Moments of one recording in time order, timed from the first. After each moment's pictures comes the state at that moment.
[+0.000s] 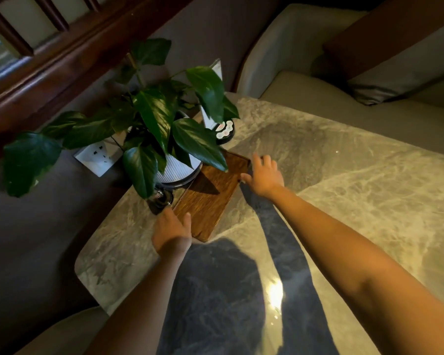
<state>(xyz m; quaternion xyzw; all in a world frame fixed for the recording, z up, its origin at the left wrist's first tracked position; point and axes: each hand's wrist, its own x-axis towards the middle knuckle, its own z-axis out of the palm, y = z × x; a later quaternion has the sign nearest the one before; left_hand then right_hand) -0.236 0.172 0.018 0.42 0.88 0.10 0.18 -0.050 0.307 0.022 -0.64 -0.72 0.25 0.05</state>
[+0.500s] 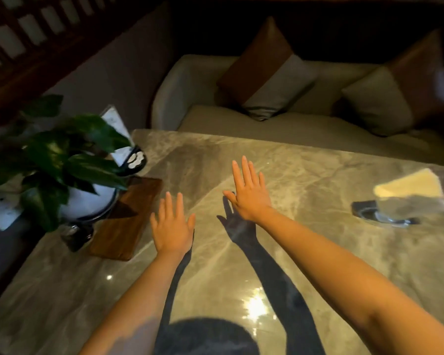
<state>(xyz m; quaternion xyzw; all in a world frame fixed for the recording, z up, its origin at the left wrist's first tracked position) -0.064 0.161 0.058 0.71 0.70 0.04 0.06 0.127 0.186 0.082 -0.69 -0.72 0.11 0.06</state>
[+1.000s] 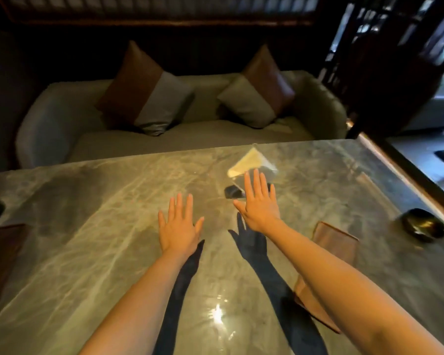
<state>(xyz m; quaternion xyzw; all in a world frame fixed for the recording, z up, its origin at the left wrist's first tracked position) 0.191 0.070 0.072 0.86 0.50 0.03 0.10 0.371 -0.003 0.097 -0.84 -0.53 0.06 0.04</state>
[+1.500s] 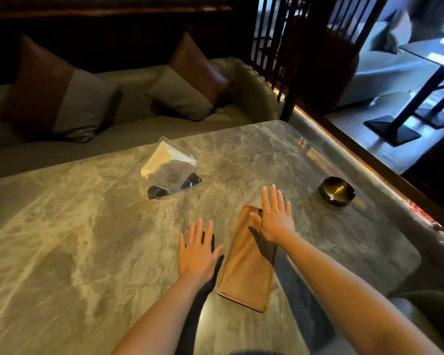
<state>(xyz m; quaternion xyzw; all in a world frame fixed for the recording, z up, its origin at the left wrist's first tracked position) 0.335 -0.086 0.026 0.93 0.34 -0.07 0.15 0.519 -0.183 0.050 -0.92 -0.36 0.14 0.02</state>
